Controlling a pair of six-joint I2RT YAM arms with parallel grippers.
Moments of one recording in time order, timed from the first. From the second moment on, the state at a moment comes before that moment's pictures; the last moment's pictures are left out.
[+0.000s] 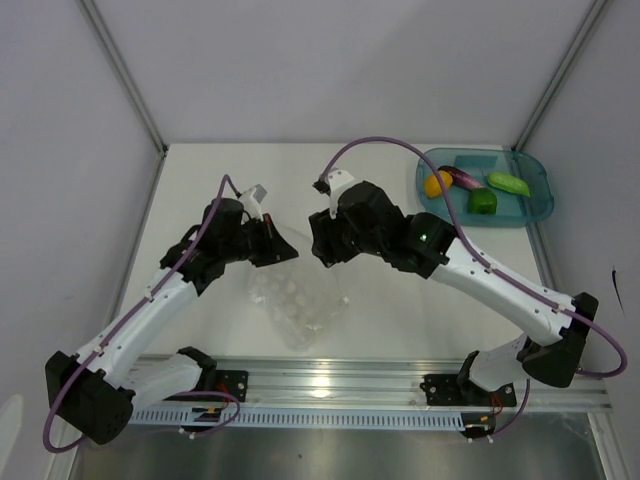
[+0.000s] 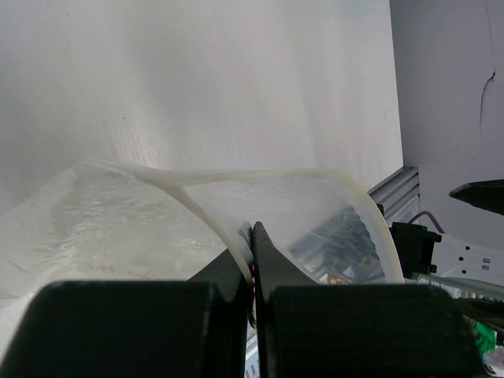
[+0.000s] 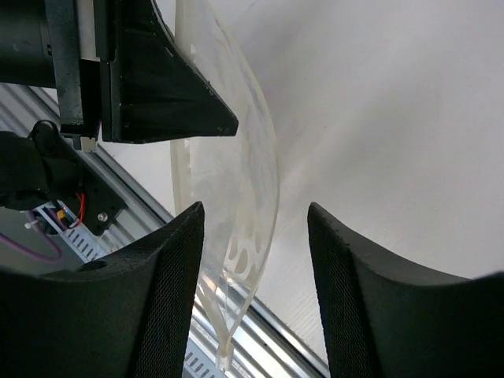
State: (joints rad) left arm -0.47 1.05 0.92 -0.48 0.35 -0.67; right arm 1.01 1.43 1.57 -0.75 0.12 0.31
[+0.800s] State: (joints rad) left arm -0.48 0.93 0.93 -0.48 0.51 -0.63; right arm 0.91 1.59 1.48 -0.72 0.21 0.32
